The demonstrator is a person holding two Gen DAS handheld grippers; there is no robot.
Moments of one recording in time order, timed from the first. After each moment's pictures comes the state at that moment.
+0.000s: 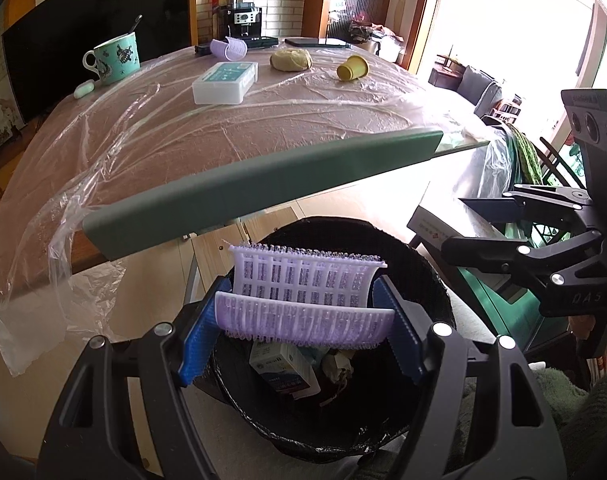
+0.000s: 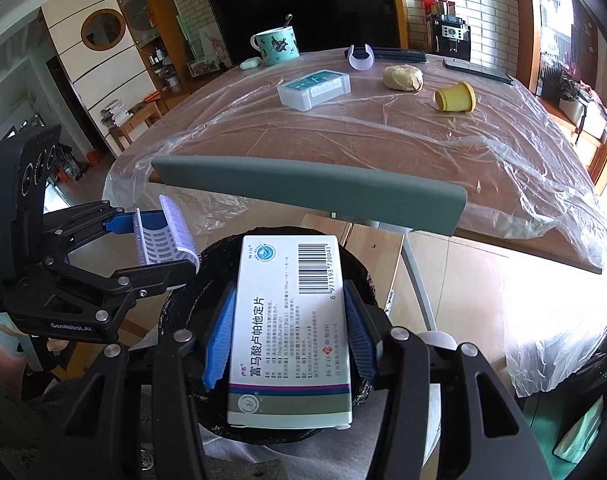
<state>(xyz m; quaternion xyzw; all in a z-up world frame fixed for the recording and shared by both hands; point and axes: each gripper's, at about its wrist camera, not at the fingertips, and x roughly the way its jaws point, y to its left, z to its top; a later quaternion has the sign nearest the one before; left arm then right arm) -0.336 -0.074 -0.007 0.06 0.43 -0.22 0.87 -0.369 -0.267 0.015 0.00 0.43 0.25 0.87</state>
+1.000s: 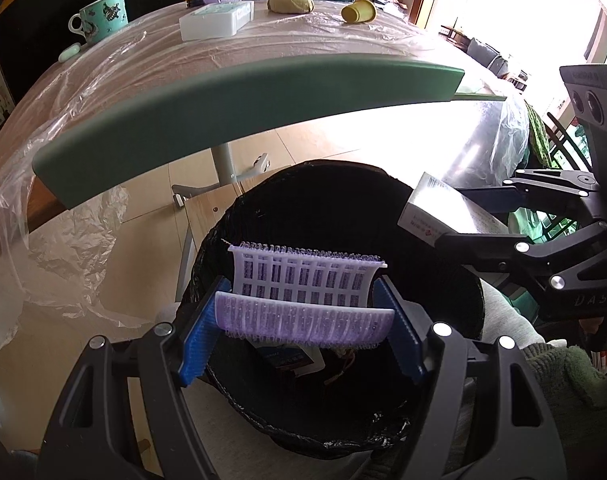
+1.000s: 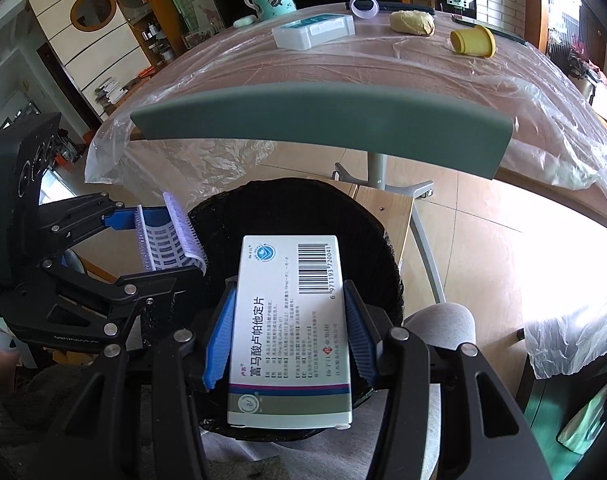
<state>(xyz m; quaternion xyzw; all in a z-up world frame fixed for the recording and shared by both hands) -0.327 -0.077 -0.050 0.08 0.48 -0.22 0.85 -0.359 -0.257 -0.026 -0.01 0.49 0.25 0.84</state>
